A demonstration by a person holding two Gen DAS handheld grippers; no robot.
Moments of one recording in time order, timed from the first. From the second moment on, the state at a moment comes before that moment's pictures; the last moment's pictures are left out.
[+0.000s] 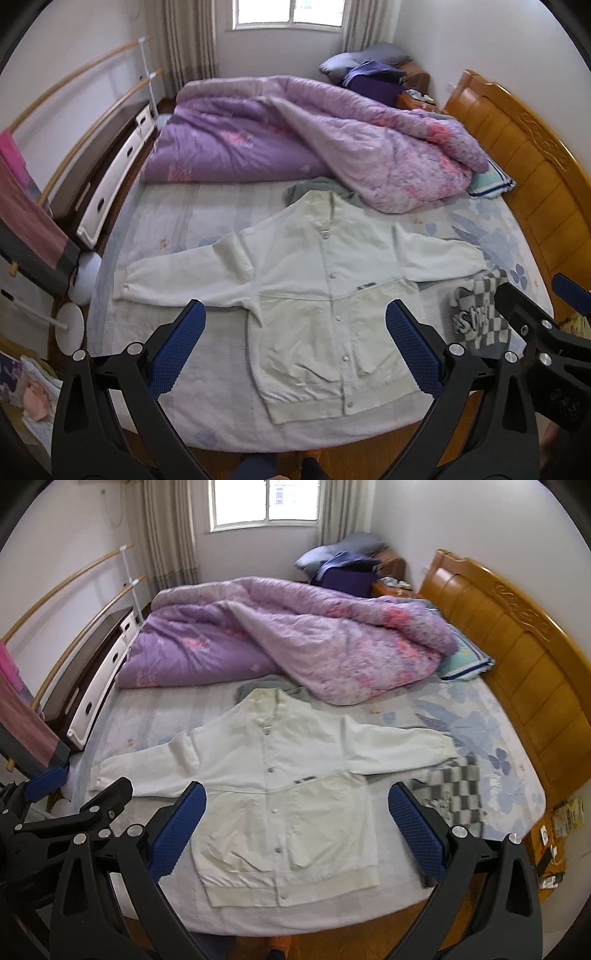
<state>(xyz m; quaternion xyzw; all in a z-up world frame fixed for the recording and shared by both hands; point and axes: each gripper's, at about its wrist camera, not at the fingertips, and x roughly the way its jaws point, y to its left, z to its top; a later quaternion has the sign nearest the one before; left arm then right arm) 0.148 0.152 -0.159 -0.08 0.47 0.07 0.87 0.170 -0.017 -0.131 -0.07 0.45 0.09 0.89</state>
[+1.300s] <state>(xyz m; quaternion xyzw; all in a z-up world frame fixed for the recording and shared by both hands) 0.145 0.695 -0.593 -0.48 0.45 0.33 0.68 0.363 0.225 -0.549 0.00 0.67 0.18 0.72</state>
